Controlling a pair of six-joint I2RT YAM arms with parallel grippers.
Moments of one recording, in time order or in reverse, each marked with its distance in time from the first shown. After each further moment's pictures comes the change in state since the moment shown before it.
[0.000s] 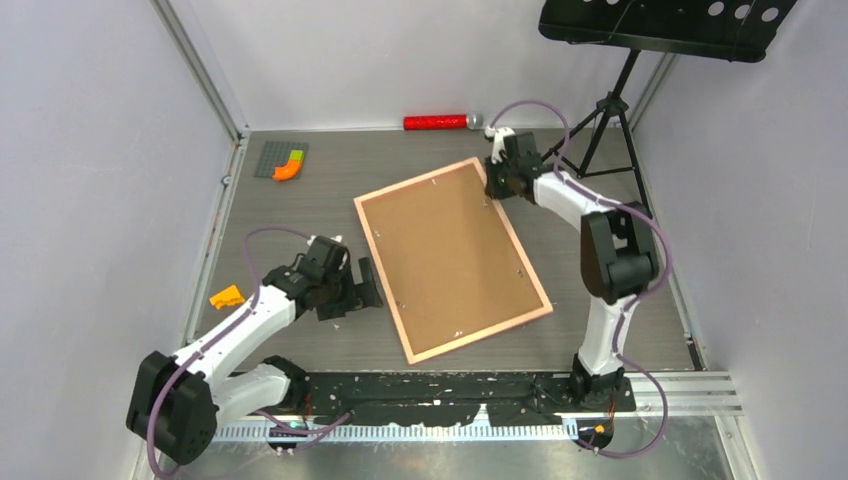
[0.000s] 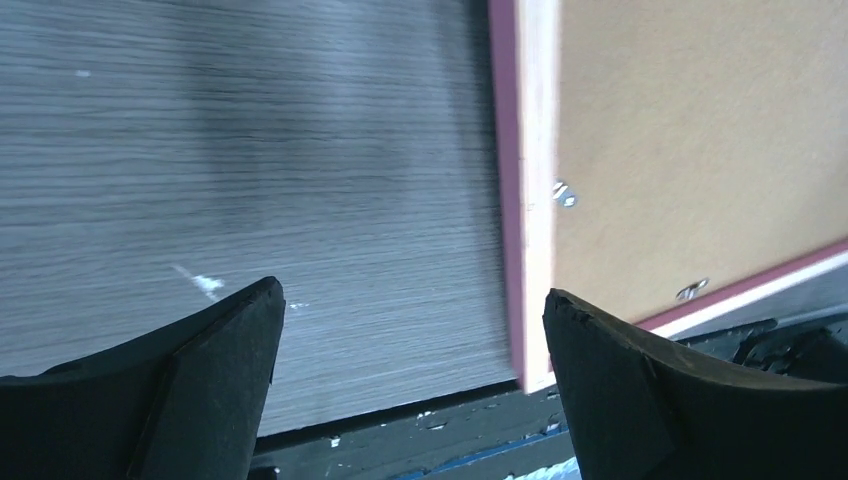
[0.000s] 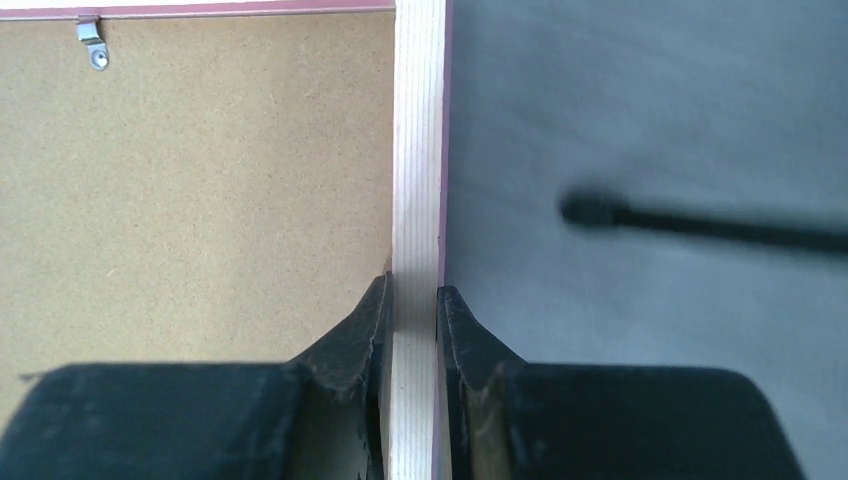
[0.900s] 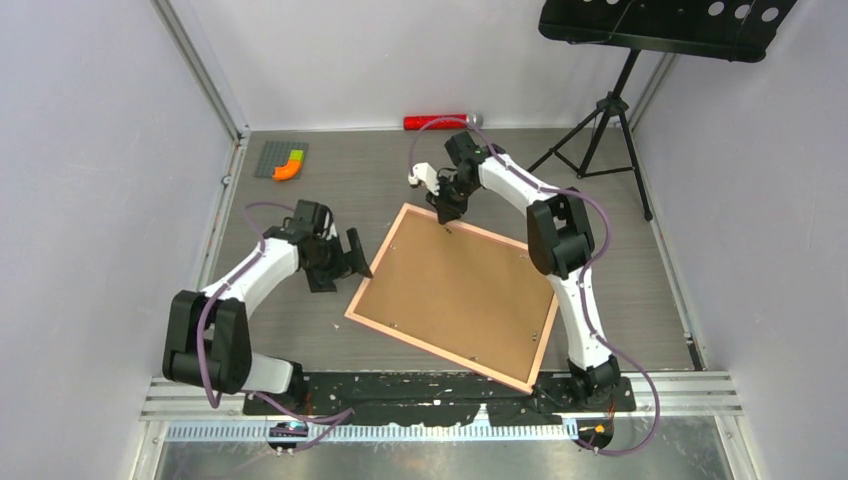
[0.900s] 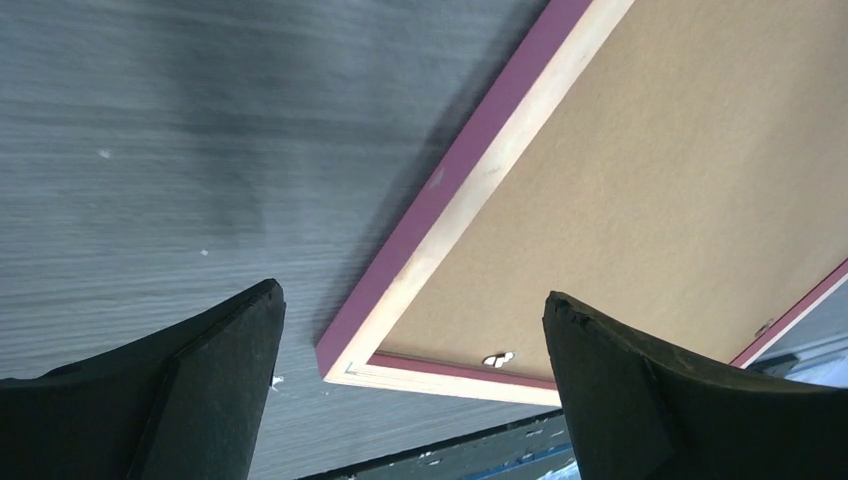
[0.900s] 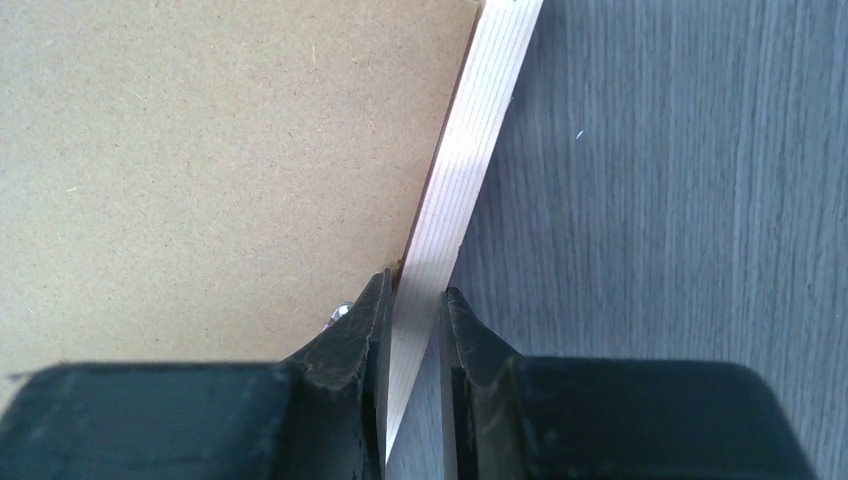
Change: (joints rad) left arm 0.308 0.310 0.228 -0.015 0.143 0.188; right arm 0.177 0.497 0.711 -0.640 -0.459 -0.930
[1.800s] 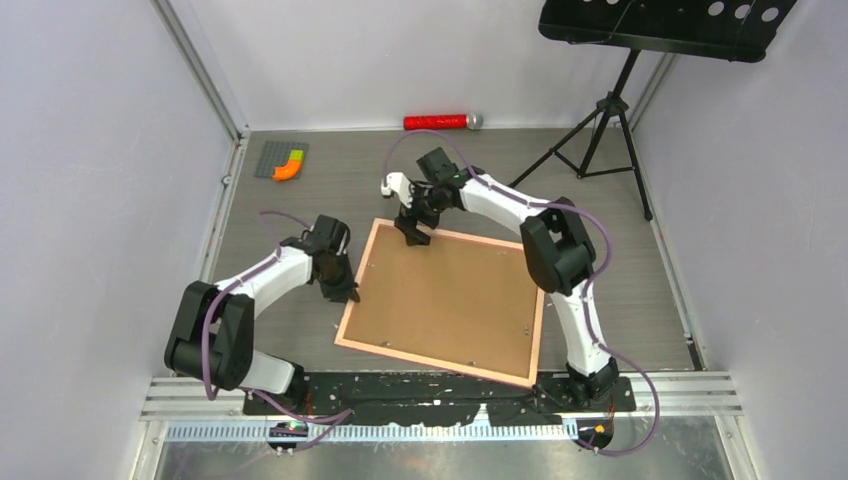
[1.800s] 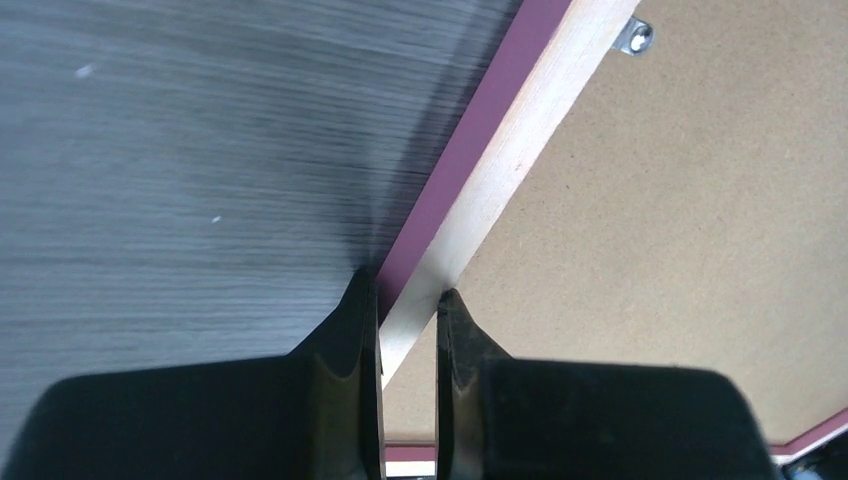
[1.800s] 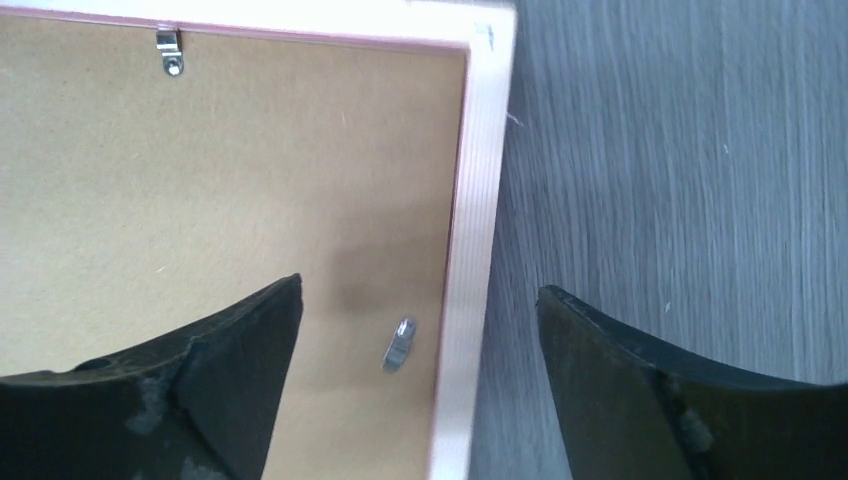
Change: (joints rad) left arm -0.121 0.037 -0.103 0.039 -0.141 -0.054; right arm 0.154 -0.130 -0.204 0.283 0.001 0.197
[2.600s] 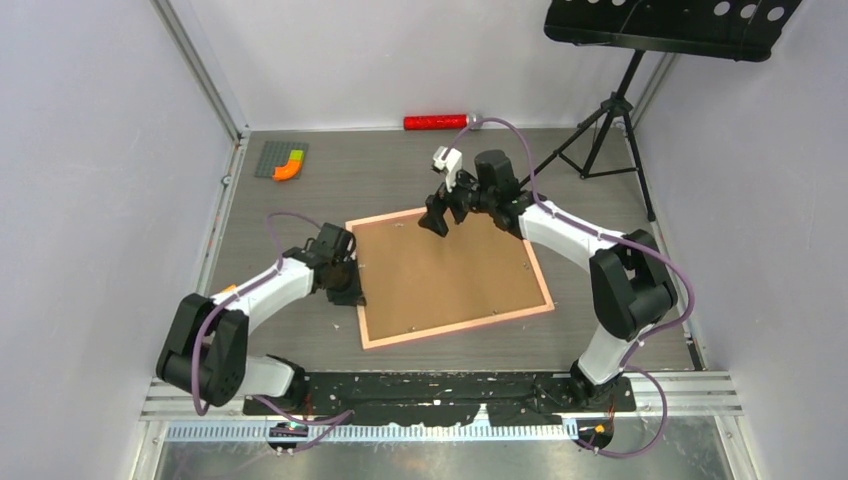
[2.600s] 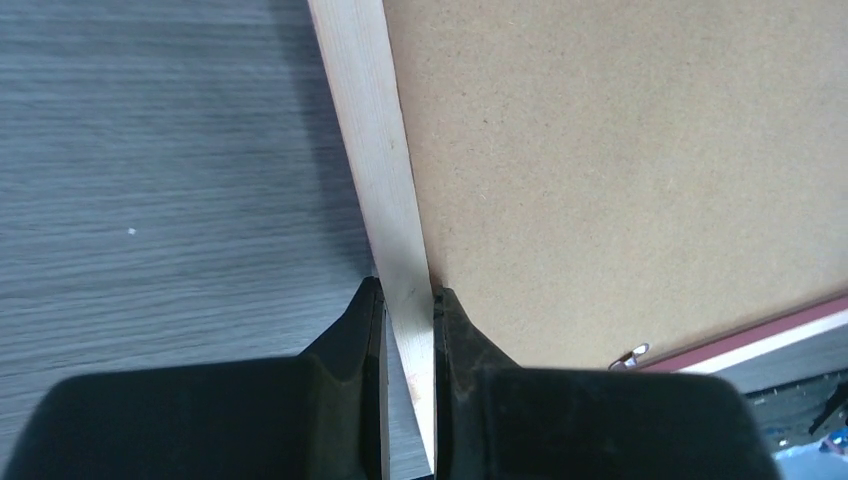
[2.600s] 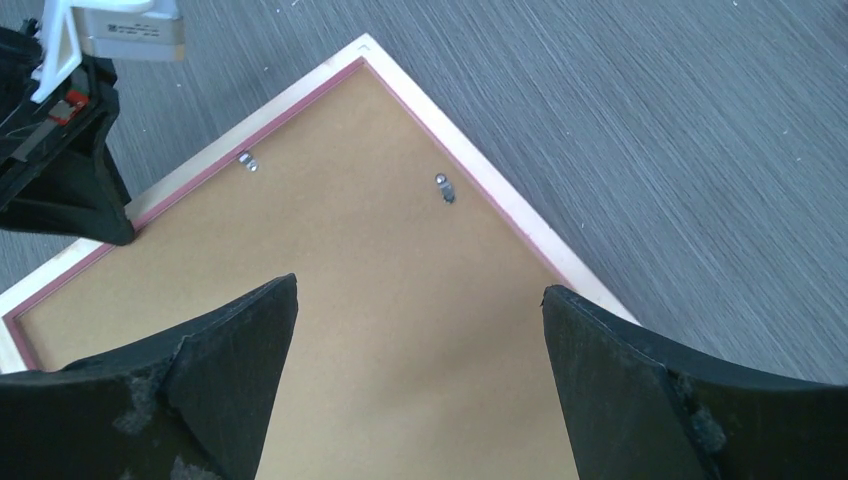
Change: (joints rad) left arm -0.073 -0.054 -0.043 0.056 0.011 0.063; right arm -0.101 -0.523 -0.632 0.628 -0.032 0.488
